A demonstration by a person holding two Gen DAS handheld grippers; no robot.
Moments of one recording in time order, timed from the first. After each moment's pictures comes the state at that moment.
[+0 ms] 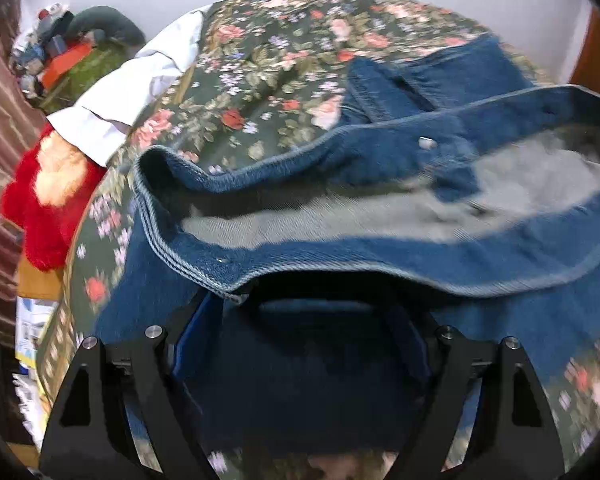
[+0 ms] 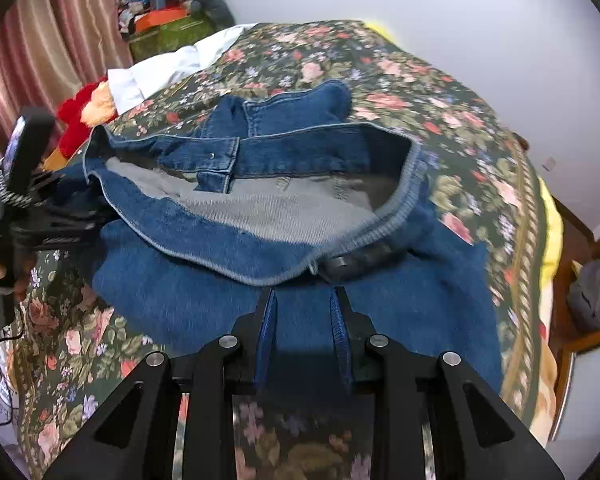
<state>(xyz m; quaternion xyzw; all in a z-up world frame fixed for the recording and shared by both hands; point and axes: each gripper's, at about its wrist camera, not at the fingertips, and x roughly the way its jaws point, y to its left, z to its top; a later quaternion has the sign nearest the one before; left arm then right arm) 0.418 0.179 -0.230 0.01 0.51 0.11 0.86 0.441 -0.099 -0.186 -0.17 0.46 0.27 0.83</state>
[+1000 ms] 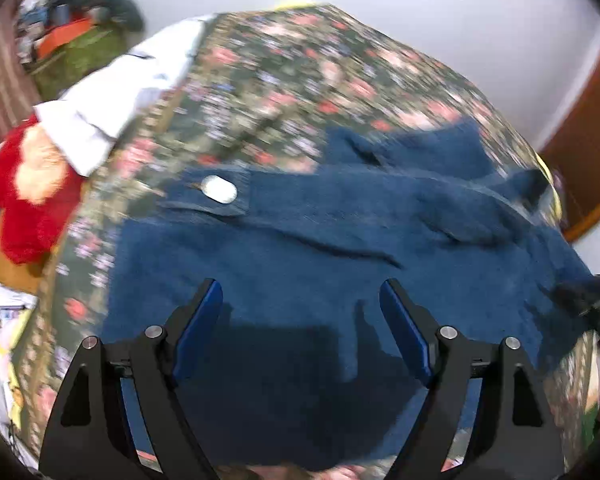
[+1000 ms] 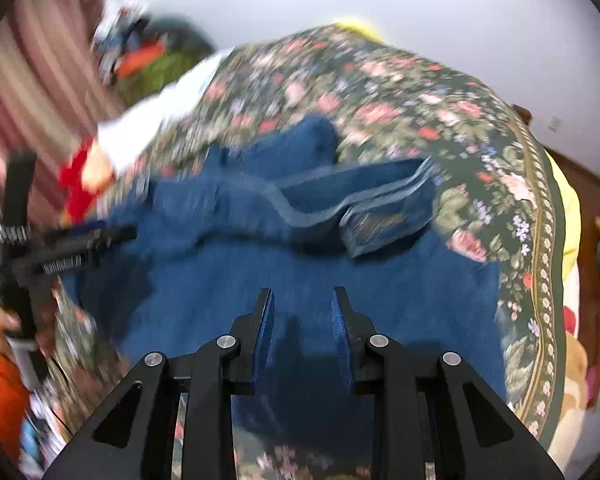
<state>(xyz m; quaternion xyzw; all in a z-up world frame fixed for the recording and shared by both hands) 0.424 0.170 -0.185 -0.10 0.48 0.05 0.87 0.456 -0.095 -0.175 -0.12 0.49 0.27 0.82</state>
